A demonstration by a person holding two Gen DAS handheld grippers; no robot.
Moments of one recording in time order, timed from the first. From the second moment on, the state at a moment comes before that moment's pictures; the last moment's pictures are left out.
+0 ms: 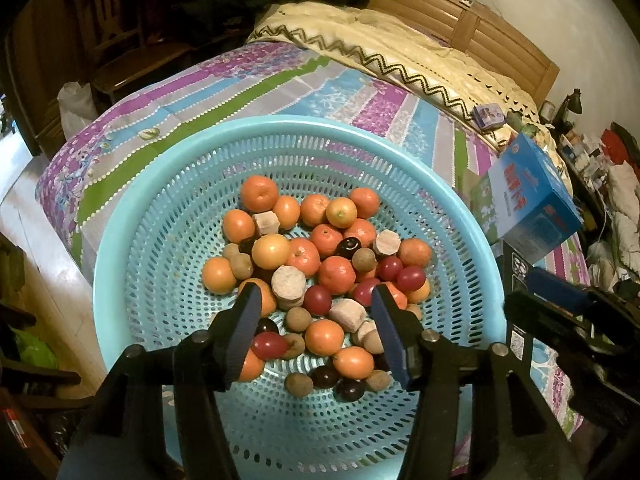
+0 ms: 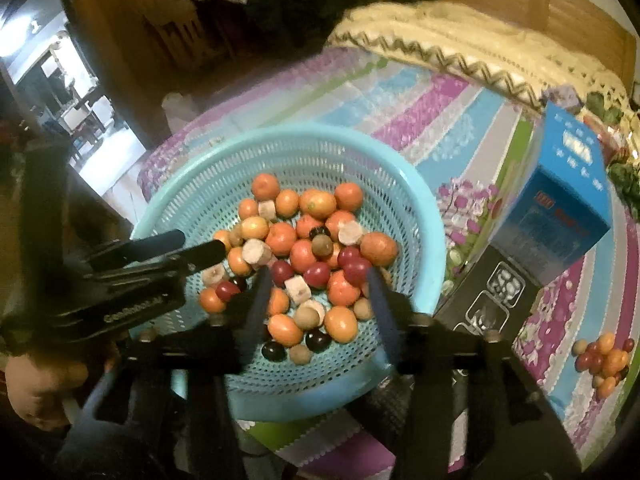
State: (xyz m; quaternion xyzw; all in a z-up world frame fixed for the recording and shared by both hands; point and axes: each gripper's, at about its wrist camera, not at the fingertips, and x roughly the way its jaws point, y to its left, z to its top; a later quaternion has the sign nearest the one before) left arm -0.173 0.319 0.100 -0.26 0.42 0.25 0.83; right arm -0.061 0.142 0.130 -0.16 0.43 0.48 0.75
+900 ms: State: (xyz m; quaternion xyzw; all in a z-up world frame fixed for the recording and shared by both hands) left arm -0.105 0.146 0.162 -0.18 0.34 0.09 0.92; right arm -0.046 -0.107 0.118 -0.05 0.35 0.30 0.89
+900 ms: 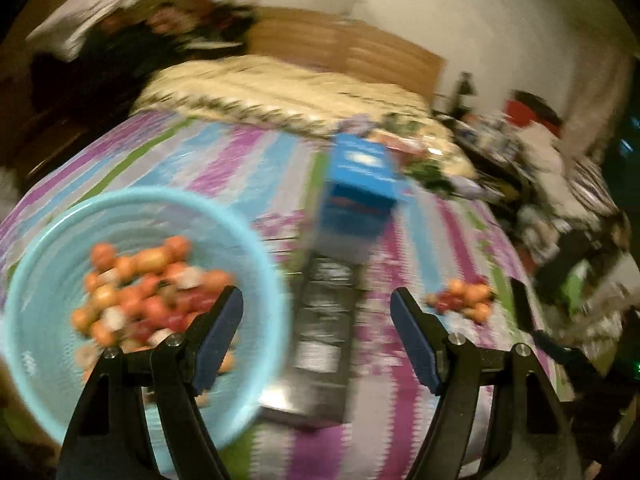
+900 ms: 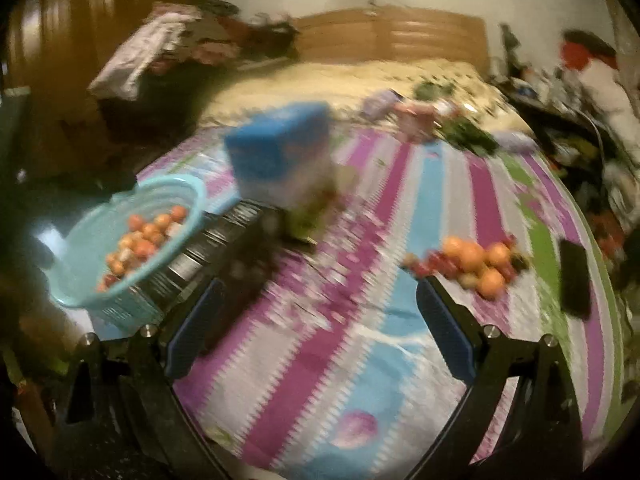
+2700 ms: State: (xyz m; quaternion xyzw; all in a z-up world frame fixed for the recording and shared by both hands) left arm 0.063 -0.031 -0.030 -0.15 0.46 -0.03 0.88; right arm 0.064 -0.259 0.009 0.03 0.46 0.24 0.85
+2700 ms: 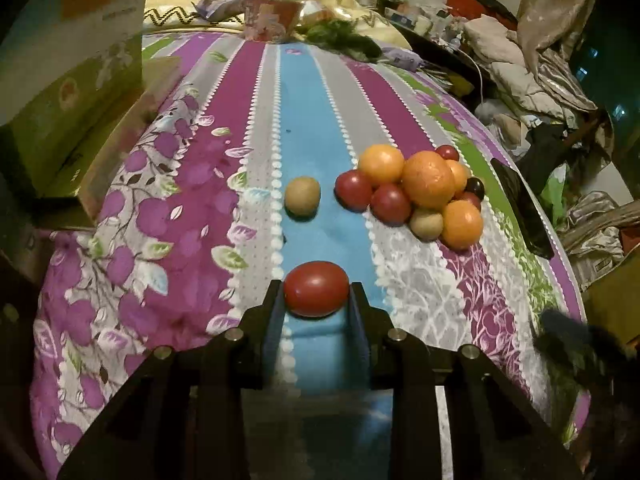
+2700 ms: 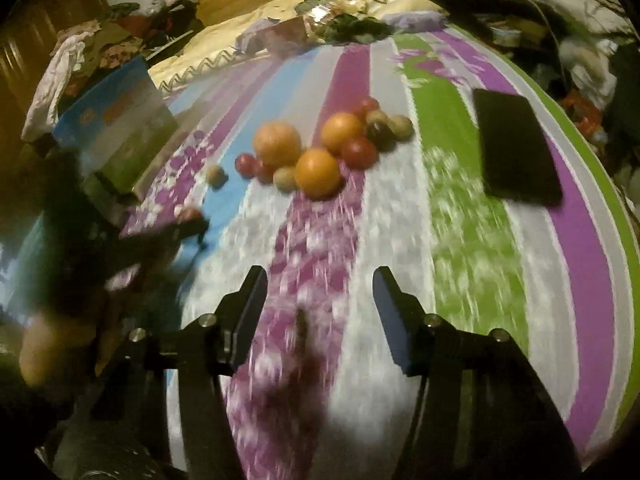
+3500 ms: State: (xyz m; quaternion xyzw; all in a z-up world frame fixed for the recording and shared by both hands) left arm 0.072 -0.037 -0.029 -0.15 0.46 -0.04 0.87; right arm 0.140 -0.223 -0.014 0.03 0.47 0.25 0.85
